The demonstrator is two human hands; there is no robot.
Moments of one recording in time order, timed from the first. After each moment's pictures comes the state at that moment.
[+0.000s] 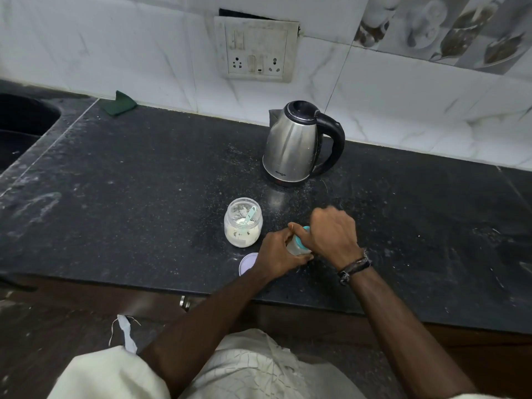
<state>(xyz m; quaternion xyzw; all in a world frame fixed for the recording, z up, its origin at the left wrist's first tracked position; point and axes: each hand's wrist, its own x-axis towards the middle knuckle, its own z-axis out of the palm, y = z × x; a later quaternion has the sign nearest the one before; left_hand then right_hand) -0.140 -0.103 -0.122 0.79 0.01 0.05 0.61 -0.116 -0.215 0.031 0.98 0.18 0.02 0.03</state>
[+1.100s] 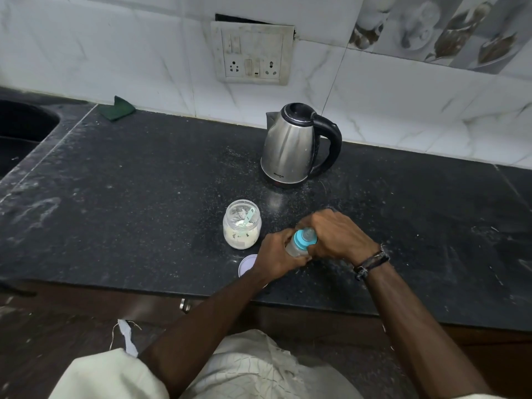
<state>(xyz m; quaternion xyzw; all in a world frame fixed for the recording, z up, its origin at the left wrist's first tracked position) -0.141 -0.101 -0.116 0.82 0.00 0.06 0.57 -0.100 -0.233 0.036 0.94 0.30 -0.14 0.00</state>
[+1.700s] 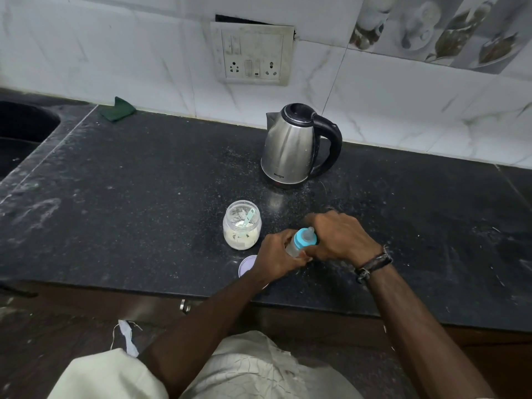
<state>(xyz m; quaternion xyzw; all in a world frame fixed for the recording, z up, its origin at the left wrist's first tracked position) -0.143 -0.102 -0.113 0.80 -0.01 0.06 0.60 -0.103 -0.236 0.042 0.95 0.27 -0.13 0.04</state>
